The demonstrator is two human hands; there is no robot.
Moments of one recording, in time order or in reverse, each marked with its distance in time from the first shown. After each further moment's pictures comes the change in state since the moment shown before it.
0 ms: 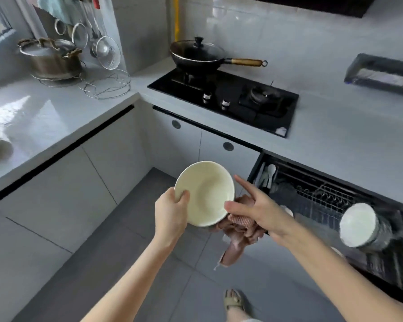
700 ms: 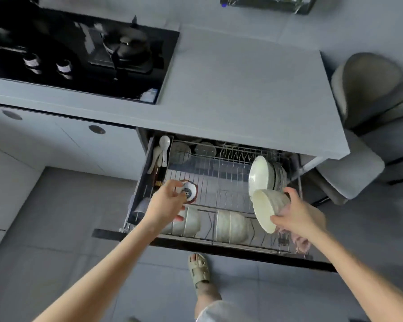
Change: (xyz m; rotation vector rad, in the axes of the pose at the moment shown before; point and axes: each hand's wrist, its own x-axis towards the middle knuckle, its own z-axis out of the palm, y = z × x) left_hand -0.020 0.076 0.390 0.218 -0.704 -0.170; right_hand -0.051 0.273 -0.429 -0.658 0.508 0.601
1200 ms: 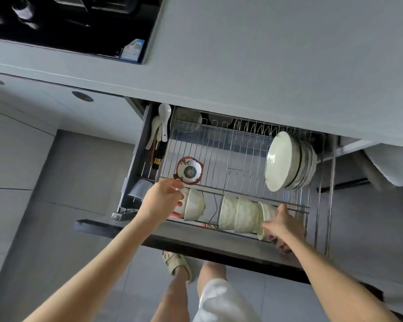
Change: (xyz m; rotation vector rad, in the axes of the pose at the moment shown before) left_hand 0.071 -0.022 0.038 0.146 0.009 -0.261; right_hand 0.104 0.038 0.128 -0.222 -0.290 0.249
